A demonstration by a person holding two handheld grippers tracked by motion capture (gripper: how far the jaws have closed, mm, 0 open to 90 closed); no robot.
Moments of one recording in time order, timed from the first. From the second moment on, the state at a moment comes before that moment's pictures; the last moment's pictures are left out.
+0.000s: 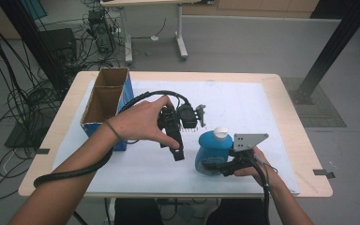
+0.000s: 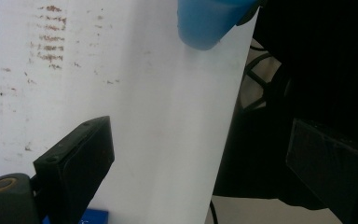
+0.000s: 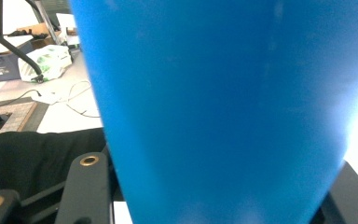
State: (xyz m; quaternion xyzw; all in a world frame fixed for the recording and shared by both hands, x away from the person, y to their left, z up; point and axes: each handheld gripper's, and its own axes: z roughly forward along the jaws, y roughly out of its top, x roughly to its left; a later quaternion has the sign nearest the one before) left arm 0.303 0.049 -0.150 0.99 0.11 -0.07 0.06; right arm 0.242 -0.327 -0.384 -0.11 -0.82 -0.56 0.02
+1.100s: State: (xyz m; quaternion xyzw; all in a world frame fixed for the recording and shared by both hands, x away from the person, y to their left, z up) left arm 0.294 0.025 -0.143 0.99 0.08 -0.07 0.06; right arm 0.250 -0.296 -0.386 -0.09 -0.82 -0.56 0.04
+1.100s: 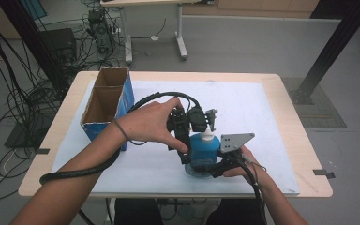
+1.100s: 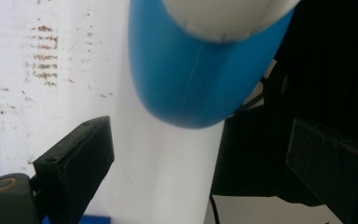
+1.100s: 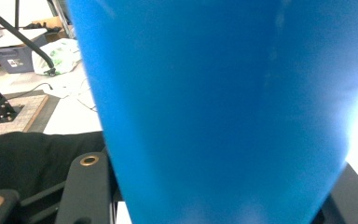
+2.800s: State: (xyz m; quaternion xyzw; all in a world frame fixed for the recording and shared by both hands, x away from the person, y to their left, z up) left arm 0.292 -0.003 -0.150 0.99 0.07 -0.08 0.02; right arm 0.252 -0.259 -0.380 -0.05 -0.83 -0.55 0.05
